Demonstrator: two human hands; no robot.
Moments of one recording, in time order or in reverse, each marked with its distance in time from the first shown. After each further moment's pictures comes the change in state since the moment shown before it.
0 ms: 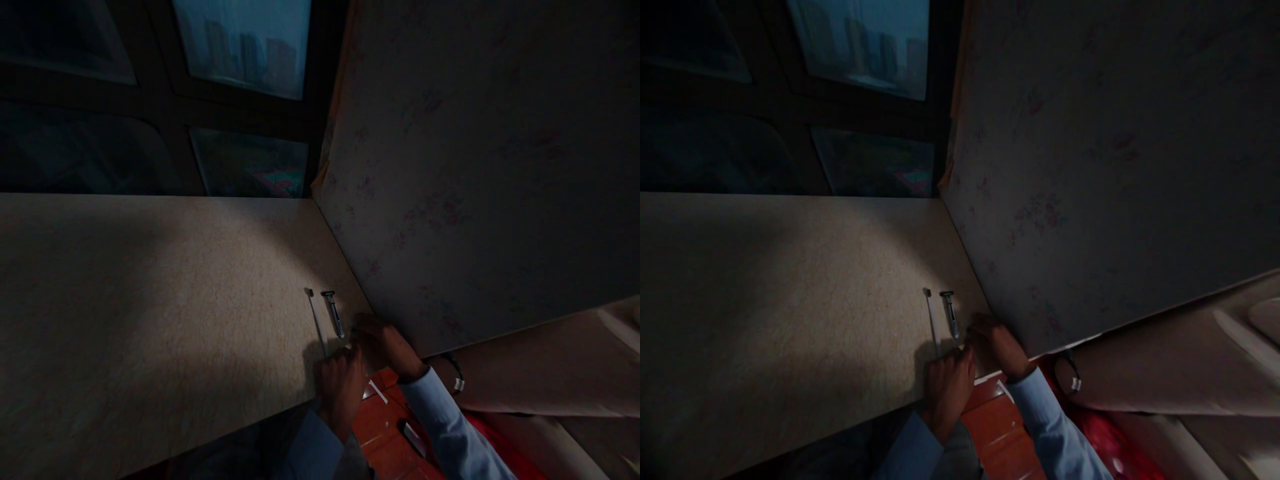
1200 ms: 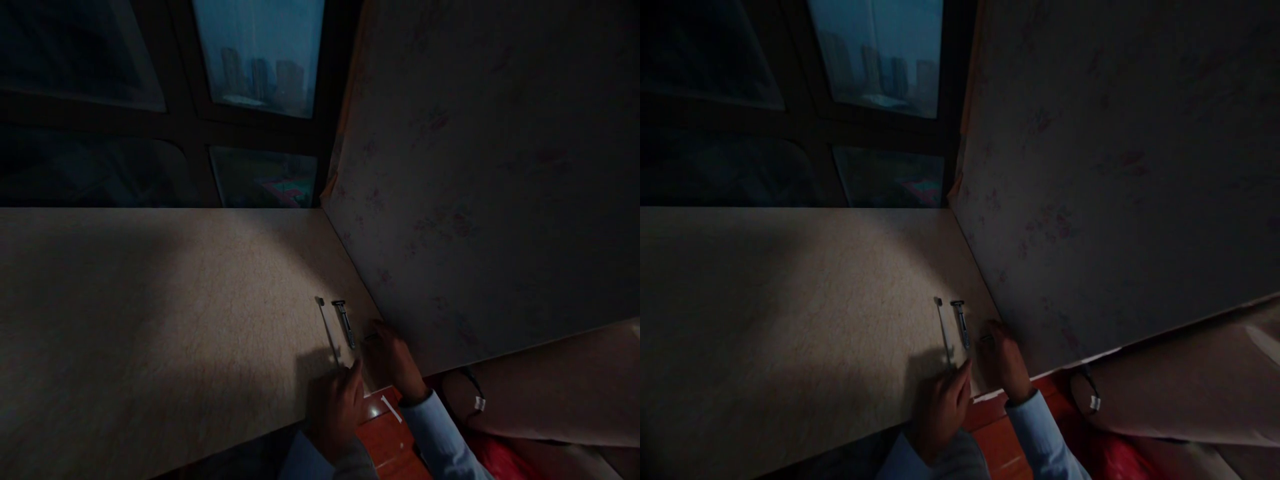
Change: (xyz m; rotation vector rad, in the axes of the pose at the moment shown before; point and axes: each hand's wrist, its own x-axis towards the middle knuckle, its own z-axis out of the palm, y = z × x) left_hand -0.022 -0.044 0.002 -0.158 0.155 0.126; right_hand 0.000 0.003 0.033 -0.069 0.271 0.227
